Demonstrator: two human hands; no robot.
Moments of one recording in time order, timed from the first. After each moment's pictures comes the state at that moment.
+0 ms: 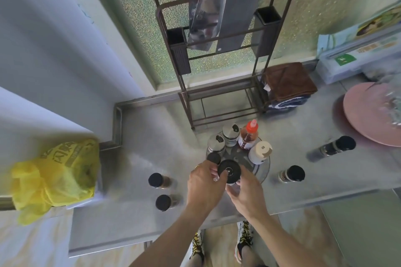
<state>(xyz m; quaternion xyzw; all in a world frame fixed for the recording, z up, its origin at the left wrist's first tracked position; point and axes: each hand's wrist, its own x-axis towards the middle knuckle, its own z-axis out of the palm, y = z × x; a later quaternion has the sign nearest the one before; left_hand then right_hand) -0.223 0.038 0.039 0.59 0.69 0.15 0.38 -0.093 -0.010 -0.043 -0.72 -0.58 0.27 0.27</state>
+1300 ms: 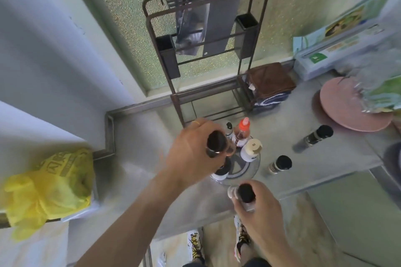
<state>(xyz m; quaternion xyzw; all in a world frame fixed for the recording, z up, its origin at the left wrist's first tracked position) -0.249 0.080 0.166 0.84 0.45 0.16 0.25 -0.104 -0.079 0.034 -0.78 -0.49 0.24 0.31</state>
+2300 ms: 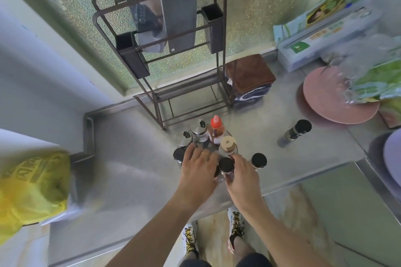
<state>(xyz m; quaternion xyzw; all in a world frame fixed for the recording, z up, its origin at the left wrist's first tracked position) -0.161 0.037 0.049 0.88 0.46 -0.04 0.10 -0.036 -0.025 -0.007 -0.79 -0.54 0.20 0.22</state>
